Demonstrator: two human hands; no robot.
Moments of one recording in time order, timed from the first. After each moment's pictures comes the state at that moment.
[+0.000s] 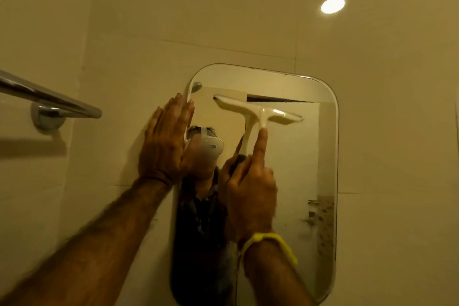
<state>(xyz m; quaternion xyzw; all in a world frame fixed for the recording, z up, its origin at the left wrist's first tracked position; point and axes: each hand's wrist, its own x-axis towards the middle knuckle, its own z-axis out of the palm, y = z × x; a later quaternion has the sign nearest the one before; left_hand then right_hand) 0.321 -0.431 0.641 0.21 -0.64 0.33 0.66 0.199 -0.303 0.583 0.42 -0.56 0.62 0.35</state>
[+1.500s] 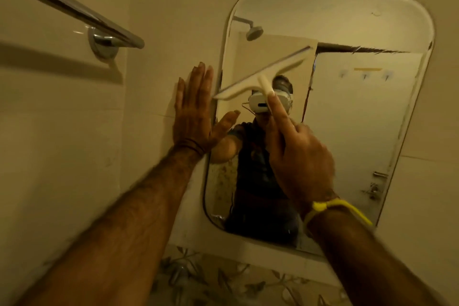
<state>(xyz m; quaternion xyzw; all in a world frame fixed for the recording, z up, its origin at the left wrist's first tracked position) 0.319 -0.431 0.571 0.30 -0.63 0.31 0.65 0.152 -0.264 0.558 0.61 -0.54 0.44 0.37</state>
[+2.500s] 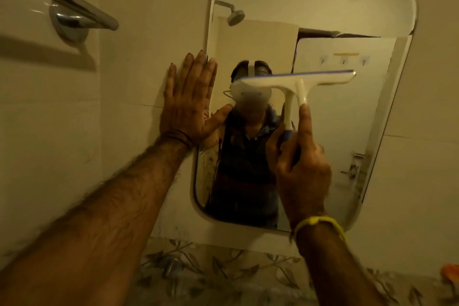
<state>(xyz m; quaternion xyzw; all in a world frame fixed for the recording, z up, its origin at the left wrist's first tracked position) 0.318 -0.436 0.568 0.28 -0.65 0.39 0.59 0.134 -0.275 0.504 0.49 -0.54 0.58 0.36</state>
